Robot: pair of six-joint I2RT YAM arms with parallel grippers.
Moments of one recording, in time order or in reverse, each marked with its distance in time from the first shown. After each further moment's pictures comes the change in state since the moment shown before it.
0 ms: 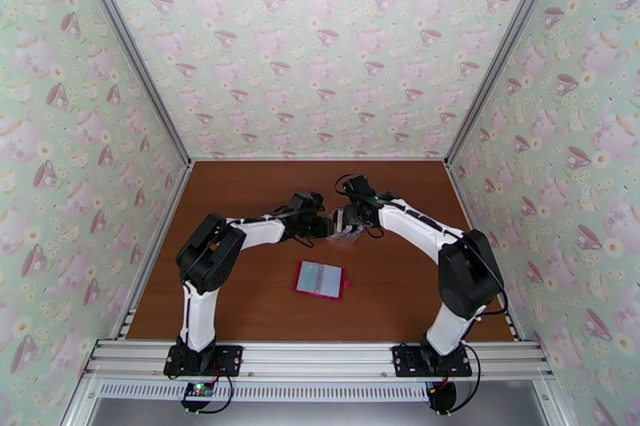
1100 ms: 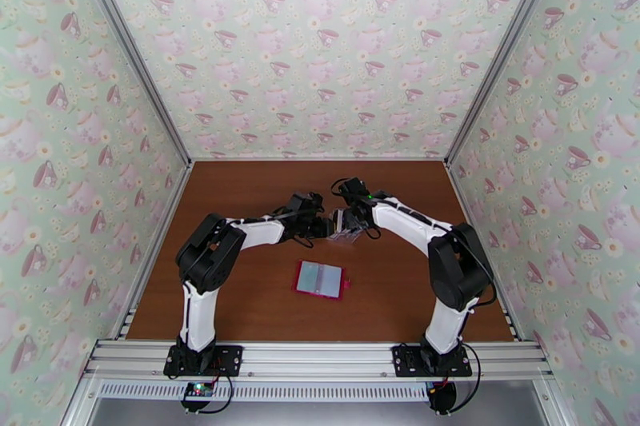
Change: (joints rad) left arm 0.000 0.001 -0.011 0.023 0.011 -0.008; right arm 0.010 0.063 0.014 -0.048 0.048 -0.025
